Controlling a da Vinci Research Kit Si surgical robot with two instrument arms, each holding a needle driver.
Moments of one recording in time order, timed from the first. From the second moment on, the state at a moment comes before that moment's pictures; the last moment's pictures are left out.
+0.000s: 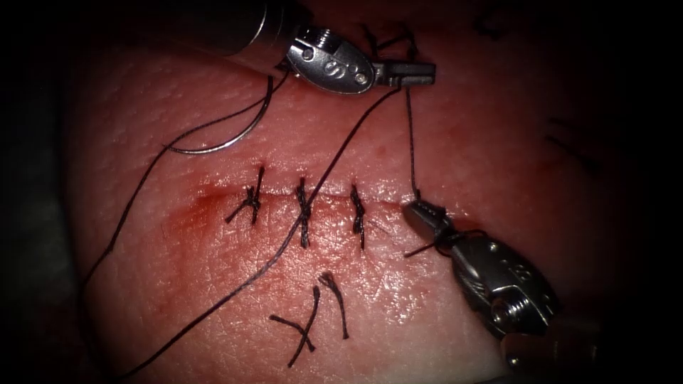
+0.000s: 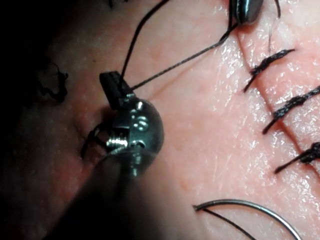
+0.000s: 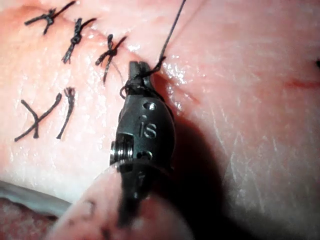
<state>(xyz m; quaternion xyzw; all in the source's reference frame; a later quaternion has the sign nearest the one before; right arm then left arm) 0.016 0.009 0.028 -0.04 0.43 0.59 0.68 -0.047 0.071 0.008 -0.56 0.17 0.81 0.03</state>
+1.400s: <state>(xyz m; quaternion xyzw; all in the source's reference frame) 0.018 0.001 0.024 -0.06 0.45 0.53 0.72 -0.049 0.080 0.008 -0.56 0.21 0.80 0.07</state>
